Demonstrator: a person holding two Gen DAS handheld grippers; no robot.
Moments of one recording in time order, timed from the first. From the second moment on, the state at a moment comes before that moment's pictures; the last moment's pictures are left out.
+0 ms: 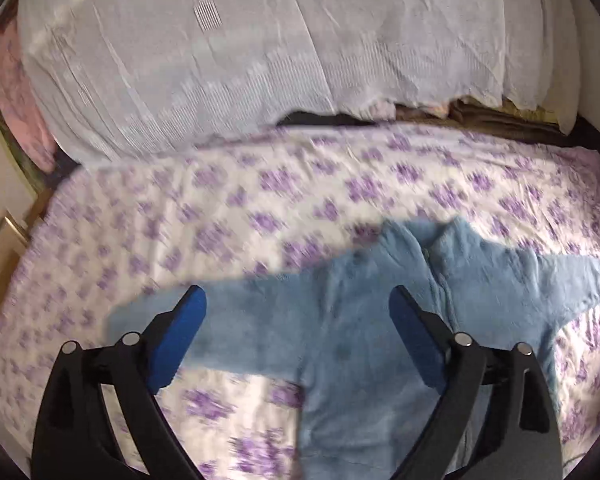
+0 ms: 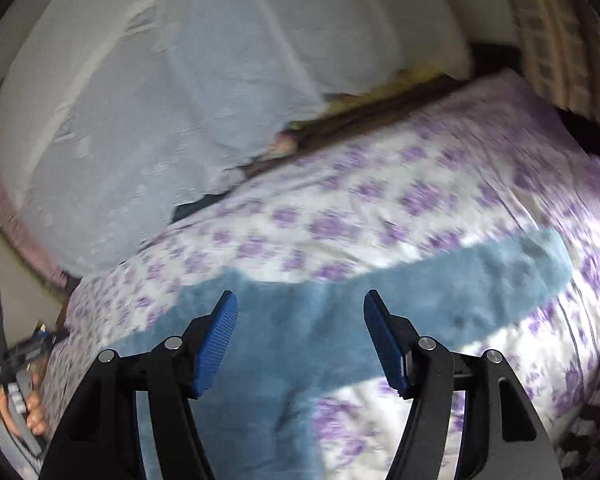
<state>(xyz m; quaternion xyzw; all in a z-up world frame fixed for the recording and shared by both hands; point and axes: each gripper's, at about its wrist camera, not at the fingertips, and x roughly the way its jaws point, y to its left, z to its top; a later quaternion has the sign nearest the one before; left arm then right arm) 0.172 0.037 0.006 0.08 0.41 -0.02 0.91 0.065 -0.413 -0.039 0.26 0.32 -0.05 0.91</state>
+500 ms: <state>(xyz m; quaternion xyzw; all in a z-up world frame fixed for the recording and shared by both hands) 0.199 -0.003 -0.144 0.06 0.49 -0.01 0.87 0.024 -0.531 -0.162 0.48 0.27 -0.25 0.80</state>
